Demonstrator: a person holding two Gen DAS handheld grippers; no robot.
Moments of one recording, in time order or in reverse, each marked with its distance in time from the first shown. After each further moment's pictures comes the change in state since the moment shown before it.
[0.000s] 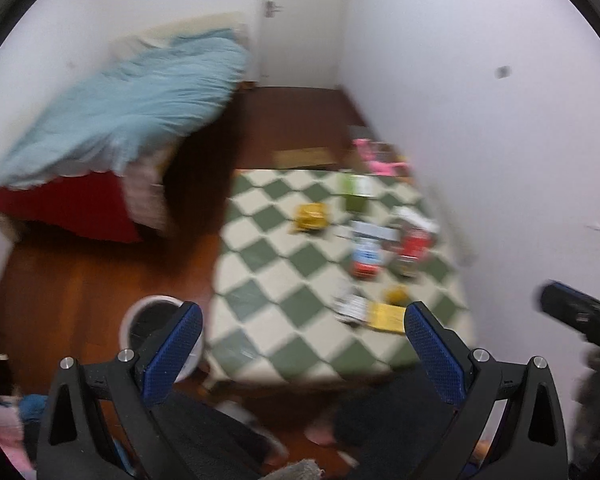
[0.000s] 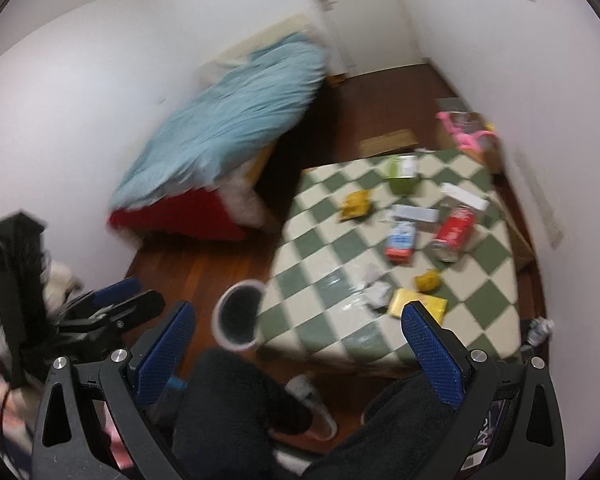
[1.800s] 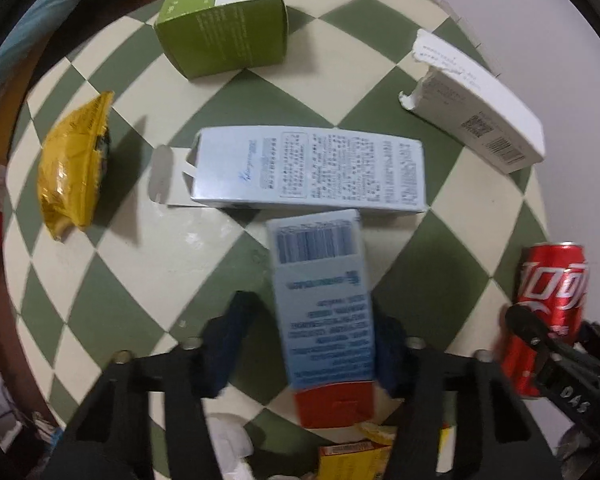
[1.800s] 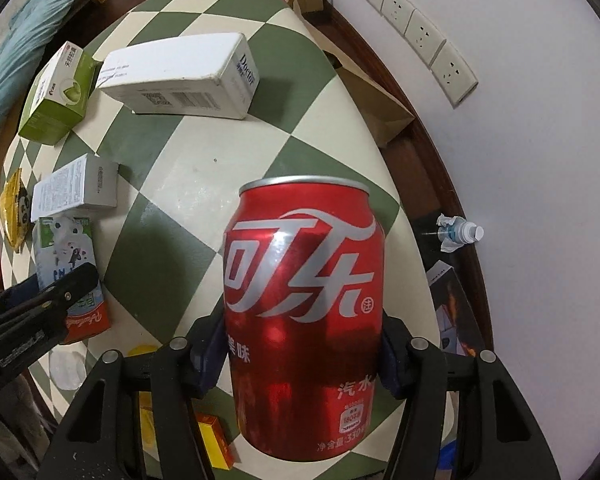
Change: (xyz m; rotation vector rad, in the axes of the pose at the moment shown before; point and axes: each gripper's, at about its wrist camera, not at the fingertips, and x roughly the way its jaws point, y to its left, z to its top) left arm 0.408 -0.197 0.028 0.193 0.613 -0.116; right arm 0.321 -0.331 0.032 0.404 0.466 -0.517
